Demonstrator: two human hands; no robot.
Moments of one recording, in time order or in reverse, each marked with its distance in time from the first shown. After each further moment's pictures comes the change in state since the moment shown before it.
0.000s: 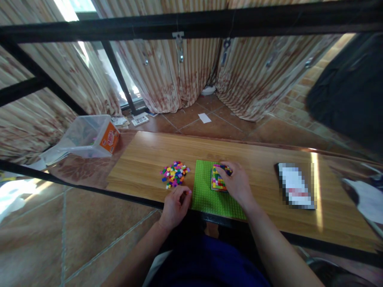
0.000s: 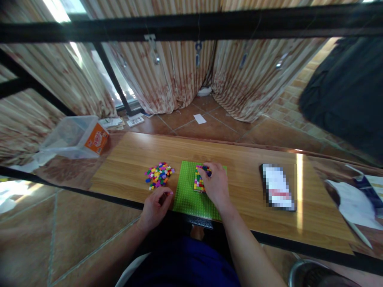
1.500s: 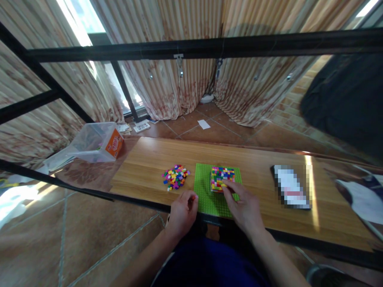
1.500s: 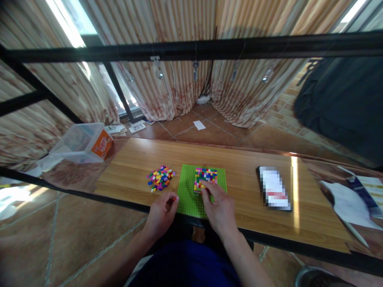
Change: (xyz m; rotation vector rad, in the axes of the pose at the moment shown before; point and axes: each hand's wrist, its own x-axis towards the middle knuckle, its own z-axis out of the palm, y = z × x) left_hand -0.004 0.040 0.003 0.018 0.012 -0.025; right_hand -0.066 -0.030 -0.032 0.055 0.072 -0.109
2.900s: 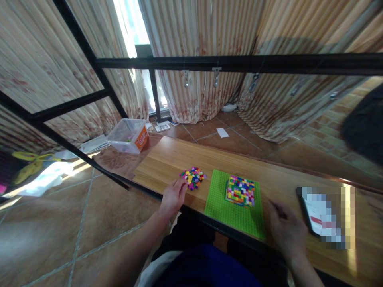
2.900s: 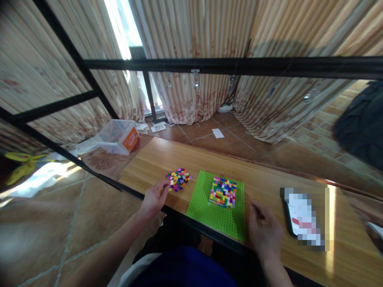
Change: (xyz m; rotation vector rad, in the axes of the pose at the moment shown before) left_hand 0.012 -0.059 -0.052 0.205 0.229 0.078; right_hand -0.006 0.080 -0.029 -0.220 0.152 0.223
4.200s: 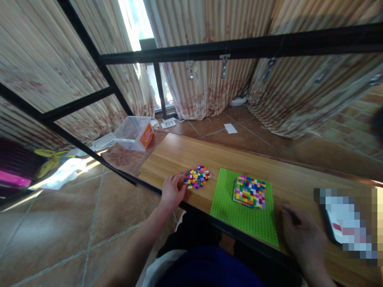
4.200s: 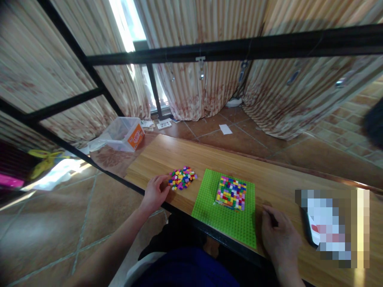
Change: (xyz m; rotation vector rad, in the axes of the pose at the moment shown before) left_hand 0.002 -0.032 -0.001 0.154 -0.016 -0.166; right_hand 0.002 0.044 0.012 -0.181 -0.028 -0.079
